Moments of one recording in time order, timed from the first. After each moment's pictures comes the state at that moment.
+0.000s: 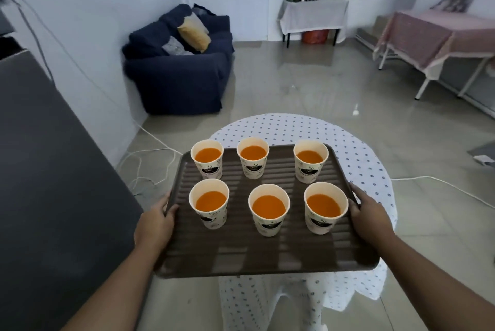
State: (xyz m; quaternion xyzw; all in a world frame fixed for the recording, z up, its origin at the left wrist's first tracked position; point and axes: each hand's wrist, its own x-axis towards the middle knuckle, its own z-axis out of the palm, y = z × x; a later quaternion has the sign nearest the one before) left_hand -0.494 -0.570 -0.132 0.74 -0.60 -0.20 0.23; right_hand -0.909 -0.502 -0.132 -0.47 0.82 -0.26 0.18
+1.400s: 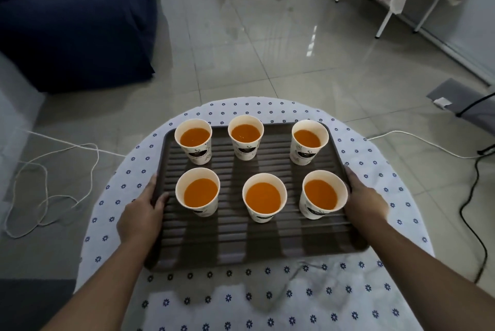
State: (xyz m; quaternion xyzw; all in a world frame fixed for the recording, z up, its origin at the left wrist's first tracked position) left_hand -0.644 -0.881 -0.254 0.71 -0.67 -0.18 0.12; right_hand -1.026 -0.739 -0.242 -0.34 0.92 -0.05 0.17
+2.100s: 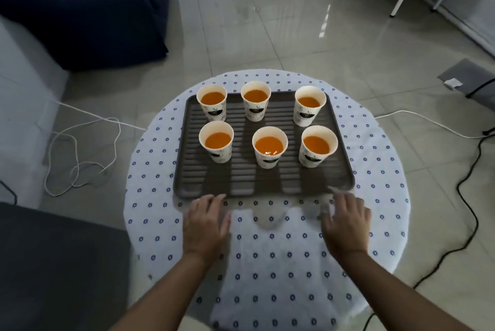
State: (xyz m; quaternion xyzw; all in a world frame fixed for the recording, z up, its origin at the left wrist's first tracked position) left_hand -0.654 -0.707 -0.244 0.55 -0.82 -0.13 0.10; right_hand -0.909 -0.603 -0.237 -0.47 0.86 -0.19 0.01
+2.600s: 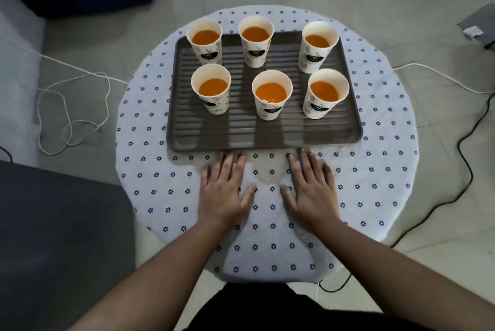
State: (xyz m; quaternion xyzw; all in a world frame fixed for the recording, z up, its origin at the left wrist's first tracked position) left_hand -0.673 -0.675 -0.272 0.51 -0.85 -0.12 -0.02; right_hand -0.858 -0.593 -0.280 -0.59 0.80 -0.02 0.11
